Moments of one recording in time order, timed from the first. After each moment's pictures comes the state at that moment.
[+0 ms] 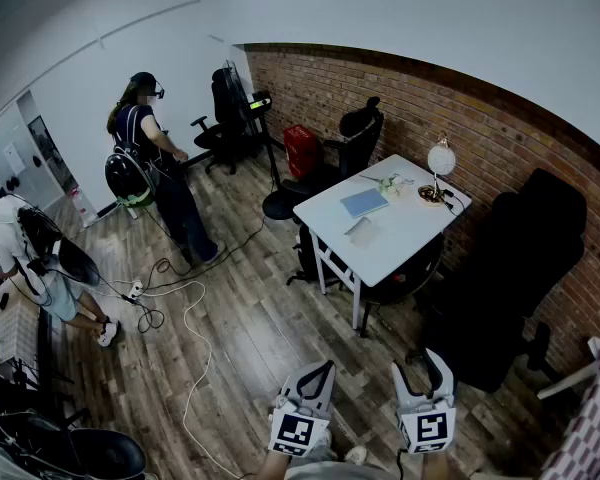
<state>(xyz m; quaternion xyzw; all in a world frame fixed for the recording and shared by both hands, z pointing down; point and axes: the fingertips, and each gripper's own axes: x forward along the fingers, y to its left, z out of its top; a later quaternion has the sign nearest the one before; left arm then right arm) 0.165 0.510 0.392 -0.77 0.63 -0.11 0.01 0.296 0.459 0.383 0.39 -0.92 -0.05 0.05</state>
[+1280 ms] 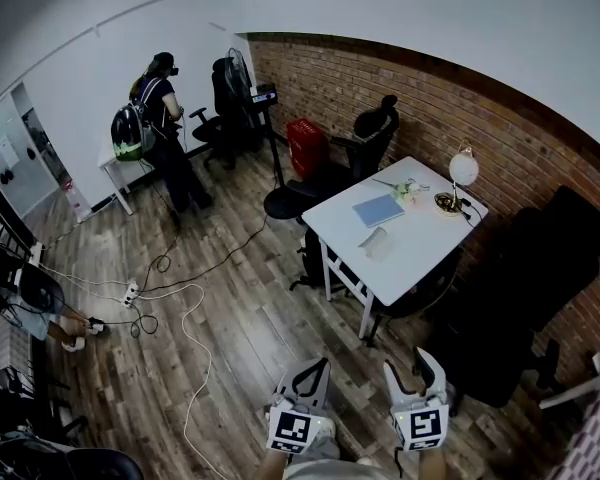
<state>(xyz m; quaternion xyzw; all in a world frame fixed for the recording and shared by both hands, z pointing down) 0.058 0.421 0.413 -0.77 0.63 -0.11 0.00 0.188 0.373 0.408 0.37 -0.92 -0.04 0.09</state>
